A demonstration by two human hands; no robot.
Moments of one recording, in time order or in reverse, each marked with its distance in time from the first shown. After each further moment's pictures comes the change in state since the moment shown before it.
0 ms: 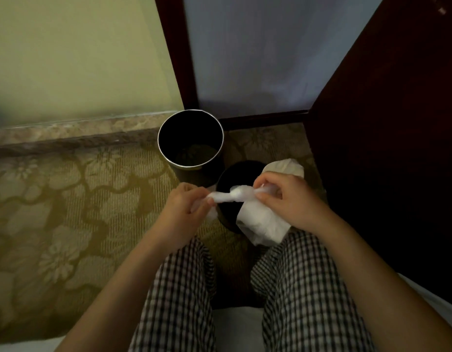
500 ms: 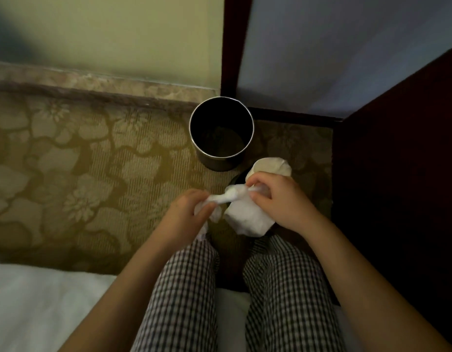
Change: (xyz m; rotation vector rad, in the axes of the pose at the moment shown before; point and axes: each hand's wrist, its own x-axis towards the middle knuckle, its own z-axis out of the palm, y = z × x) left_hand -0.008 0.023 -0.058 -0.169 0.037 -0.307; right_hand 0.061 -0.088 -0.013 -0.124 -0.272 0.048
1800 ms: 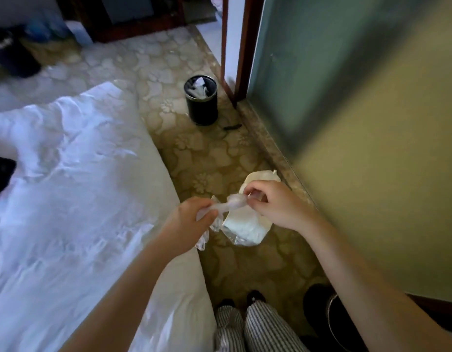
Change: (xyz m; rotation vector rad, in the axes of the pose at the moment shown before) left_hand -0.351 -0.065 -0.478 -0.275 0.885 -0.547; right_hand 0.031 -0.676 0.169 -0.504 -0.692 -0.769
